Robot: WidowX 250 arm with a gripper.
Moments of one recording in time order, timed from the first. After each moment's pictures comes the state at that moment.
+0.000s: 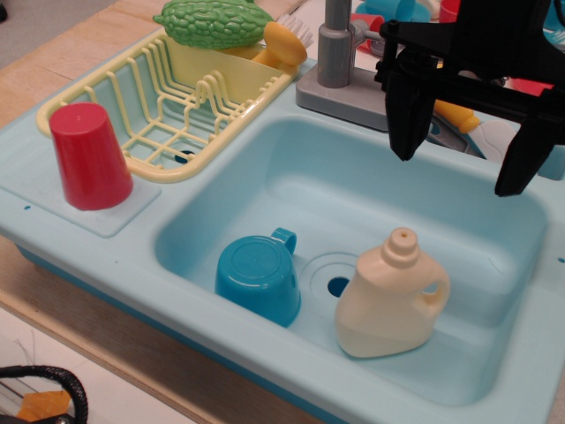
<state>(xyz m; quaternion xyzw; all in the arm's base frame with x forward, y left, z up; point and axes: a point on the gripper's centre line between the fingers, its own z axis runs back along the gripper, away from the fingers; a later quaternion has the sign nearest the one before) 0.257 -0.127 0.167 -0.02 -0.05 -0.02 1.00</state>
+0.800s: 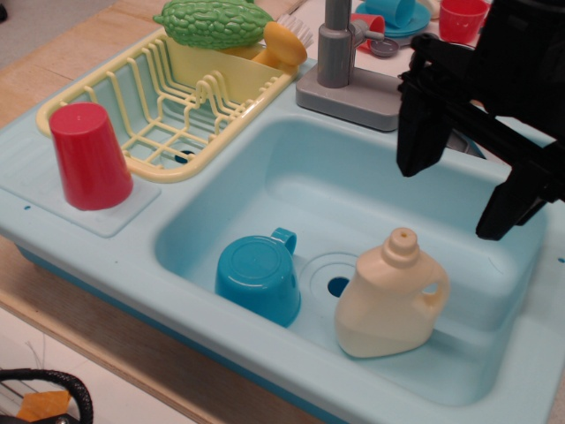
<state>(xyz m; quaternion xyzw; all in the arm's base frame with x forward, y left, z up) 0.245 -0.134 0.155 0.03 -0.01 -0.23 0.97</state>
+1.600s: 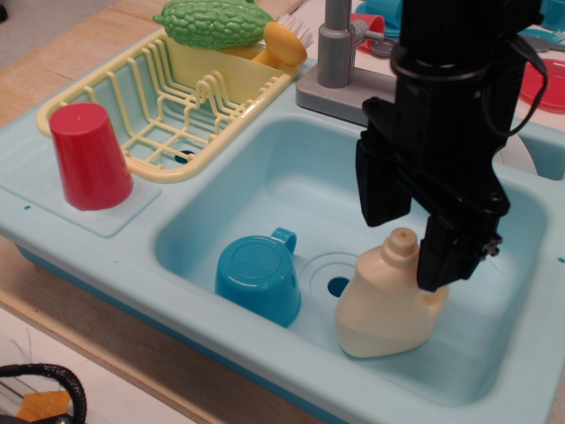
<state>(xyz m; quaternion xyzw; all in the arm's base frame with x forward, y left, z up) 0.223 -0.122 0.126 -0.06 -0.03 -0.30 0.95</state>
